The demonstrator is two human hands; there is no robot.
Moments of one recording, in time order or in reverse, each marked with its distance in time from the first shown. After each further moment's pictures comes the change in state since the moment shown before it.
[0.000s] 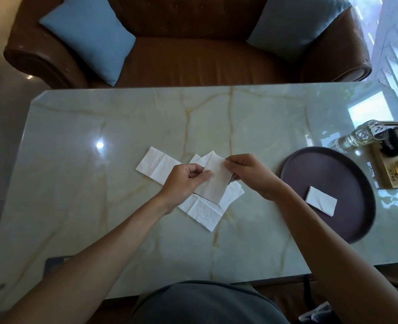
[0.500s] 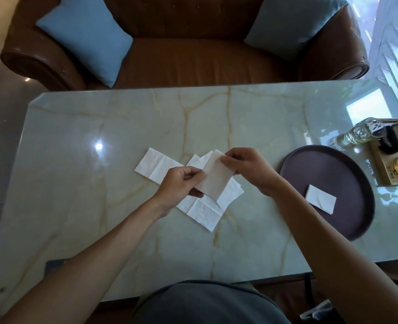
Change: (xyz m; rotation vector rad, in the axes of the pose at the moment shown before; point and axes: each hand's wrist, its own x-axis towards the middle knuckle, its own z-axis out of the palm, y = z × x) left_hand -0.002 -0.003 -0.006 -0.098 0.003 -0.054; right_hand 0.008 -0.003 -0.003 0.014 0.129 -0.013
